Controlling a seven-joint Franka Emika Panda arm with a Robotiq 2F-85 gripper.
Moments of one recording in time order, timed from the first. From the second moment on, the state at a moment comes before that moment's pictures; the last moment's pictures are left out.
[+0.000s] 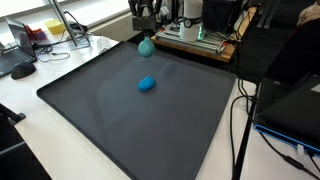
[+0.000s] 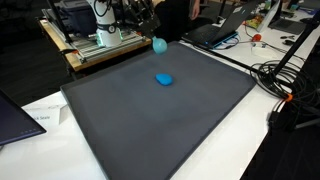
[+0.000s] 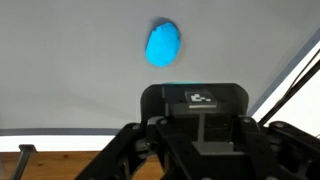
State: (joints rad) arm -0.08 -0.45 0.03 -2.76 0.53 2.66 -0.70
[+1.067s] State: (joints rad) arm -0.17 -0.45 0.24 -2.75 0.23 2.73 -0.39
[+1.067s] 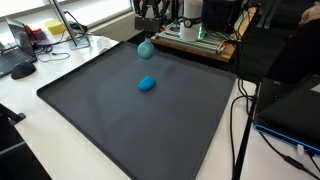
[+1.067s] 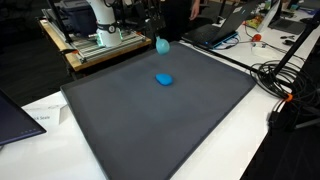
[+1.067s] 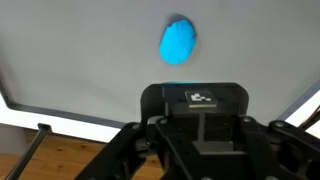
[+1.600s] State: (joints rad) arm -0.07 -0.46 0.36 -2.55 -0.30 2.44 -0.07
